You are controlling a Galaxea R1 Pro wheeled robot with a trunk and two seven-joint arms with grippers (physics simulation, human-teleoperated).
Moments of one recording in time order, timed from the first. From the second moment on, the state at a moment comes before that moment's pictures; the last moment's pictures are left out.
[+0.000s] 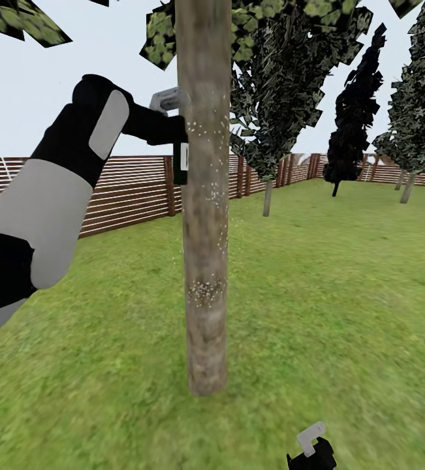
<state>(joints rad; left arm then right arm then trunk) -1.77 -0.04 -0.27 -0.70 0.43 0.98 -0.21 -0.52 -0.02 0.54 0.06 -0.11 -0.27 -0.13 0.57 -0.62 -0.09</state>
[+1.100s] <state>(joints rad) -1.77 -0.10 -0.20 -0.48 0.45 0.69 -0.07 -0.52 -0.02 0.54 0.06 -0.11 -0.28 -0.13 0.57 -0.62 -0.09</state>
